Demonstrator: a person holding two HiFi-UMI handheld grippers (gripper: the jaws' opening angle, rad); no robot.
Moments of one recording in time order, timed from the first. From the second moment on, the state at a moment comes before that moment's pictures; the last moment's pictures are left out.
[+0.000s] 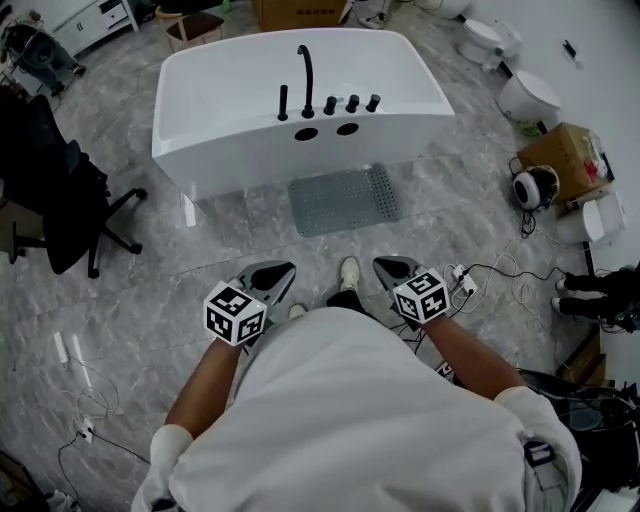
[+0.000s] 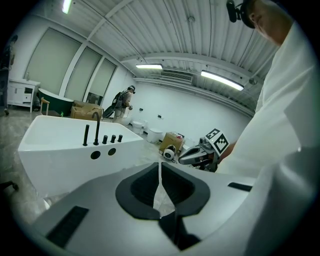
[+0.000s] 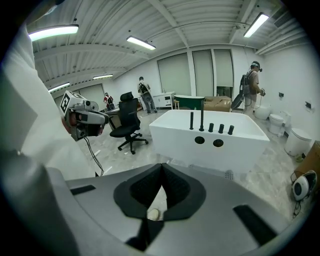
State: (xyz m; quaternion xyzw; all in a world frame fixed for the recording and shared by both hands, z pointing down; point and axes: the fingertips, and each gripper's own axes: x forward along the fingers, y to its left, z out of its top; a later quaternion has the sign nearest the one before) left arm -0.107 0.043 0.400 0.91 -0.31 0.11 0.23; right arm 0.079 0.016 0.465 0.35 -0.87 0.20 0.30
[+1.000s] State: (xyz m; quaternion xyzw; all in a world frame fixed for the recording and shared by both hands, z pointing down) left arm -0.112 0.046 0.407 0.91 -0.31 0.12 0.25; right arm 0.060 0.021 0.477 0.34 -0.87 0.20 0.31
